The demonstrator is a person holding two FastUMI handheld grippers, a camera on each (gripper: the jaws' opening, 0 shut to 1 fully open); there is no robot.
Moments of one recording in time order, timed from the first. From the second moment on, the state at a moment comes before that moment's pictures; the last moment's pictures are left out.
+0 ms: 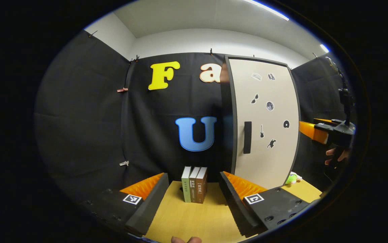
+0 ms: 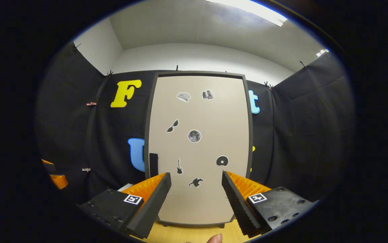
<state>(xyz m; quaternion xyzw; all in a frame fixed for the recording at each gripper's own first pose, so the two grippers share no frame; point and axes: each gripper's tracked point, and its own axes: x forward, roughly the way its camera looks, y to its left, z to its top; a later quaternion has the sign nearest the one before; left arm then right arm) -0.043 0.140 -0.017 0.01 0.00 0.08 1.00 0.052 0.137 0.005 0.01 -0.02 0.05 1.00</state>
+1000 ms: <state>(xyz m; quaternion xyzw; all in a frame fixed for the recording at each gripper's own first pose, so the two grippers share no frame) -0.076 0.204 -0.049 -0.02 0.02 0.12 0.99 0.205 0.272 -0.089 0.03 0.05 0.07 1.00</state>
